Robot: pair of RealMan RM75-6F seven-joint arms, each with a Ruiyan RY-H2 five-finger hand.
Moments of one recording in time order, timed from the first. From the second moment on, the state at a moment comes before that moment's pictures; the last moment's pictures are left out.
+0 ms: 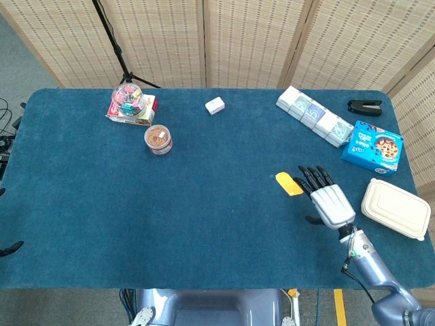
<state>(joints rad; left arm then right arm) -0.06 -0.93 -0.01 -1.61 1.47 1.42 -0.31 0.44 -1.32 0.14 -1.41 -1.56 1.11 -0.10</state>
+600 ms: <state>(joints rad) -0.07 -0.94 -0.02 -1.63 1.46 1.40 -0.27 0.56 -1.50 0.14 -1.12 -1.54 1.05 -0.14</state>
